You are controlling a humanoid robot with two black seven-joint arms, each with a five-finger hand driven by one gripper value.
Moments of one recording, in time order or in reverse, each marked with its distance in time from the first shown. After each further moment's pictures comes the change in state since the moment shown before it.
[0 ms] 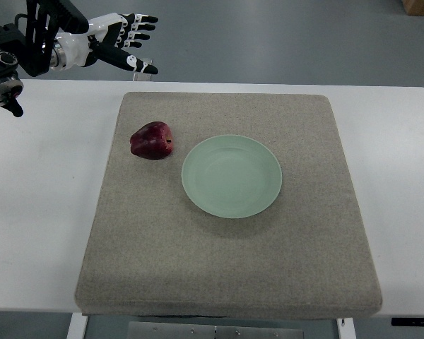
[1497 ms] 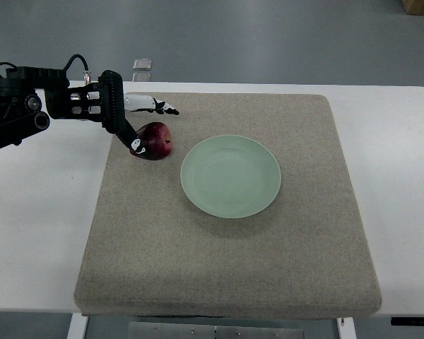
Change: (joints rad) left arm 0.063 -0.036 0.046 -0.091 0.626 -0.023 -0.011; right arm 0.000 0.000 0.000 0.000 -0.001 0.000 0.000
